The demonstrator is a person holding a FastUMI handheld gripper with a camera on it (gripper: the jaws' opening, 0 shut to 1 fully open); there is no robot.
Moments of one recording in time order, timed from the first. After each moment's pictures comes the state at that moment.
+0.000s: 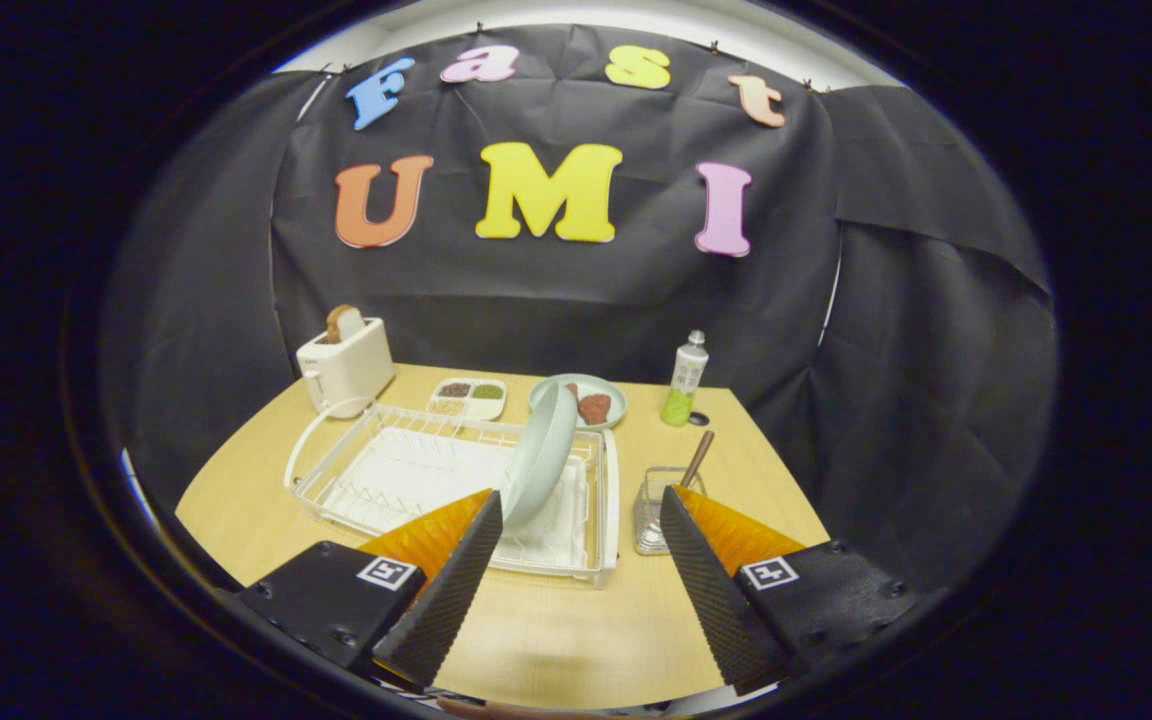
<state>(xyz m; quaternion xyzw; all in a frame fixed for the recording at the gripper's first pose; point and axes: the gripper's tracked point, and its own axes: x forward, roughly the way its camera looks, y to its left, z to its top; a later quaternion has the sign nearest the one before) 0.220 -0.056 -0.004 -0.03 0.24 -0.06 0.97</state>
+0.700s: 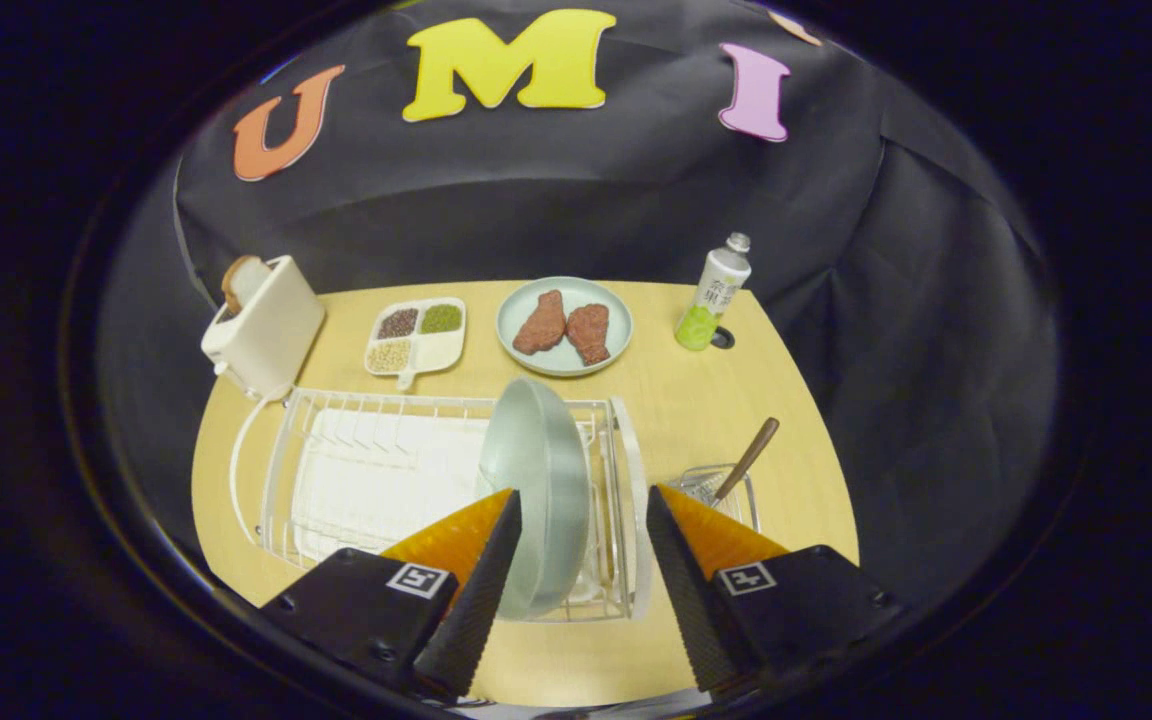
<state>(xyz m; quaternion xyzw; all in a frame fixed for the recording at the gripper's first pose) 0.356 -0.055 -0.015 -0.02 0.44 -0.13 0.89</state>
